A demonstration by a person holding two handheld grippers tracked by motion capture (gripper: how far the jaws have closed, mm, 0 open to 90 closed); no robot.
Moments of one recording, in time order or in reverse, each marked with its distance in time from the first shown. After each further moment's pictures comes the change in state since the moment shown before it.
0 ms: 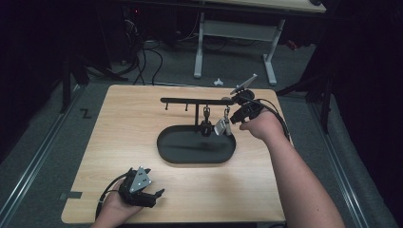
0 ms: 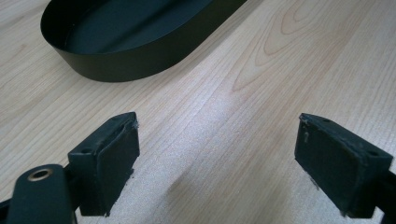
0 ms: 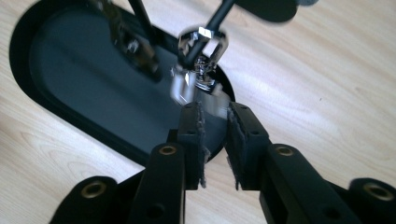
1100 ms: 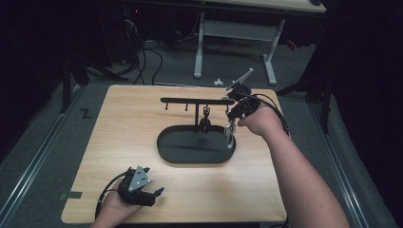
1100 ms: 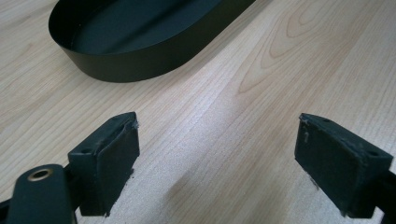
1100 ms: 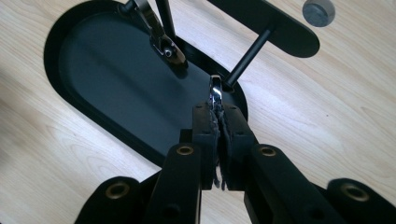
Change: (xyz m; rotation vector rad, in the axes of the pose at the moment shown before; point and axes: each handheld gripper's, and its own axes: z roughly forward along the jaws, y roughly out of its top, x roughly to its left) left arm 0.004 -0.001 -0.002 -0.009 0.009 -0.016; right arm 0.010 0.014 -0.017 -0.016 0.042 -0.068
